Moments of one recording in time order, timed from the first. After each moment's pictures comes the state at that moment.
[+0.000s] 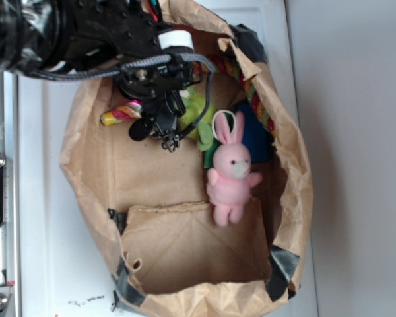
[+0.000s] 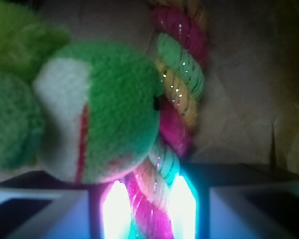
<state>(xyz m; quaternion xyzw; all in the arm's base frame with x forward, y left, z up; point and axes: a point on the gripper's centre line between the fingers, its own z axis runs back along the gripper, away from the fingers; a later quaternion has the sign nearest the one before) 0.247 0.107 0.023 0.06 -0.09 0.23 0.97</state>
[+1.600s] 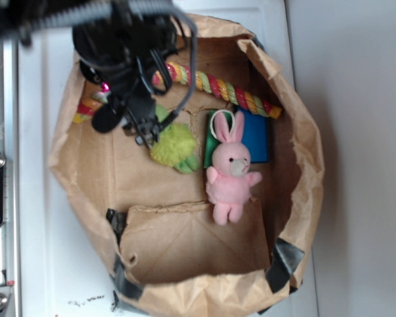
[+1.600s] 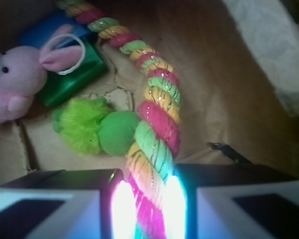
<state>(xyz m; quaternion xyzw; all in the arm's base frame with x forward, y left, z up) 0.242 0.058 0.121 0.00 -0.08 0.18 0.98</state>
